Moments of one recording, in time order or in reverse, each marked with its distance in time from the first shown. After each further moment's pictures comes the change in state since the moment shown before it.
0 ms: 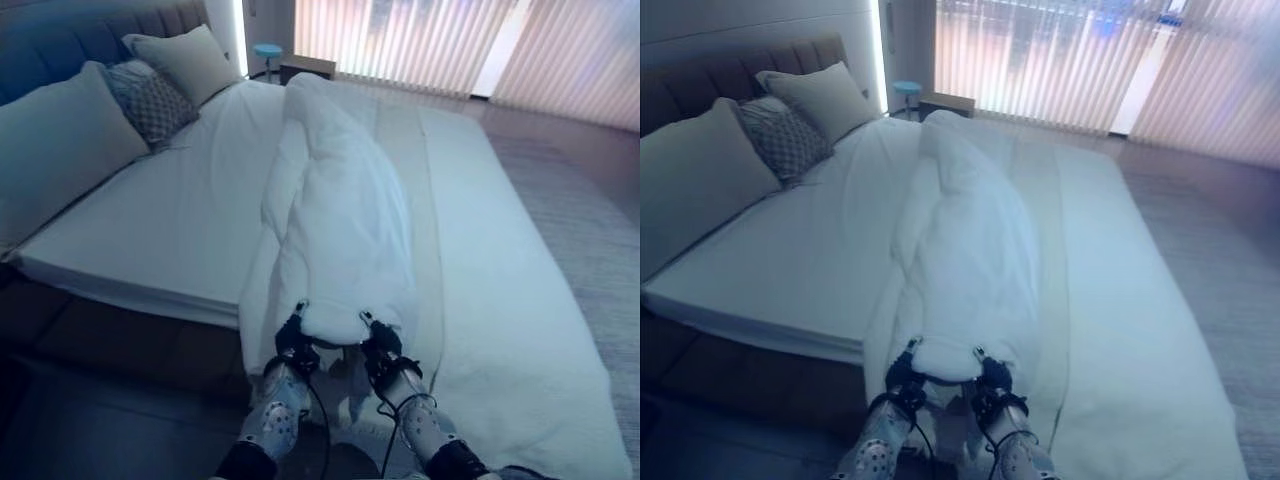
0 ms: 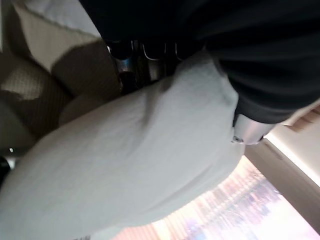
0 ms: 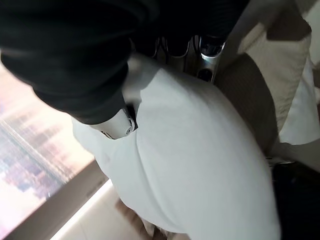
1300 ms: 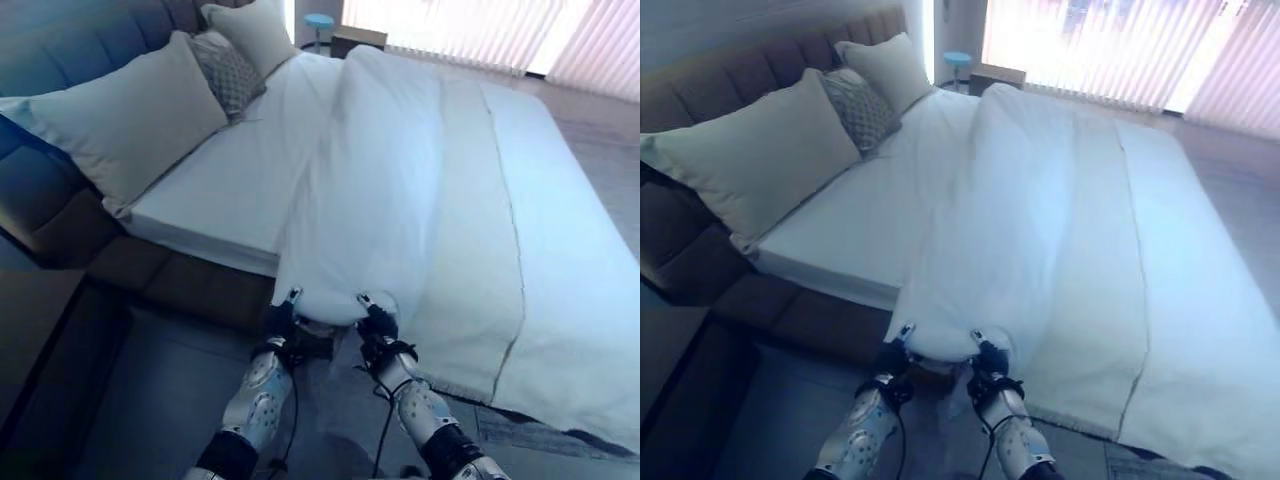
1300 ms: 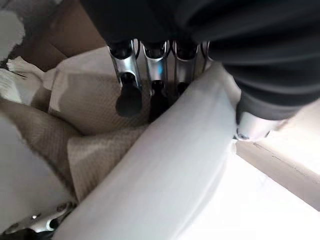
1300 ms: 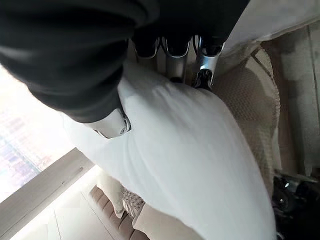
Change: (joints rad) left arm 0.003 0.040 0.029 0.024 0.167 0.032 -0.007; right arm -0.019 -0.006 -0.002 -0.006 -0.037 -0.015 -0.033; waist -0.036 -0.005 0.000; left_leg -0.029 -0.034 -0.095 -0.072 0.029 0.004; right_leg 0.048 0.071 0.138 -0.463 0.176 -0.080
